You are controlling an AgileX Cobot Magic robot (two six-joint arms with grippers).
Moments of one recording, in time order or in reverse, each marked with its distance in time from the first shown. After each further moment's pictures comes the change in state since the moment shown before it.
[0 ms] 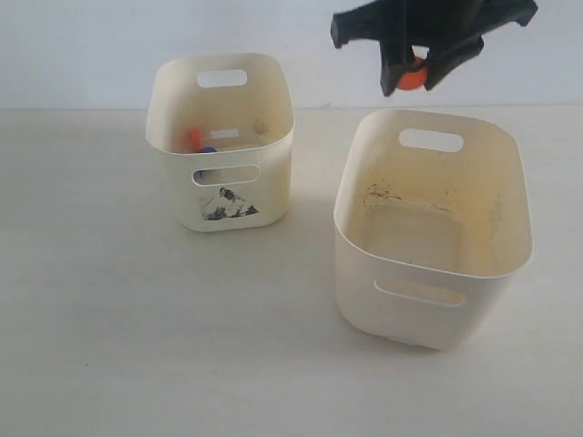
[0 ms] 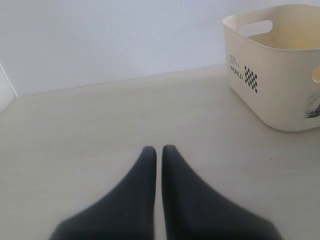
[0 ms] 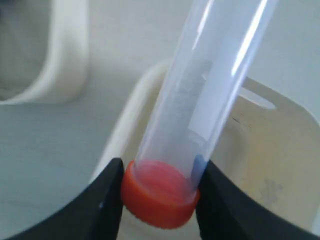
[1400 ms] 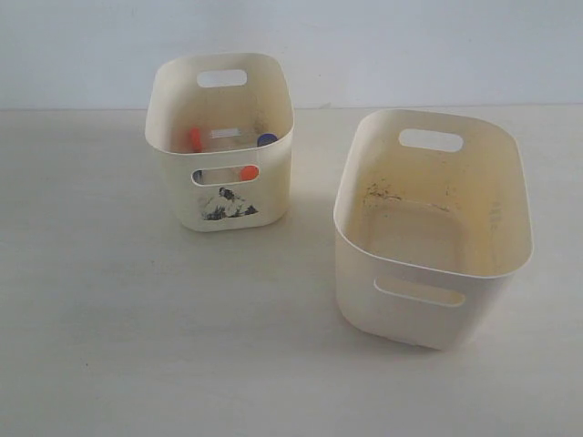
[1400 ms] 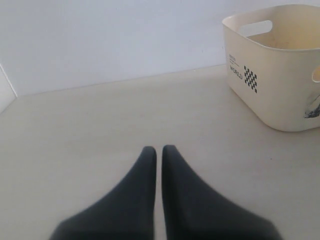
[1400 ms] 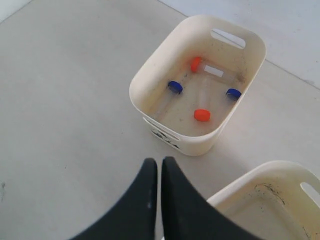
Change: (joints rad) left arm 0.000 0.000 0.000 0.000 0.000 0.000; right arm 0.004 -0.299 -0.009 0.432 -0.065 -0.530
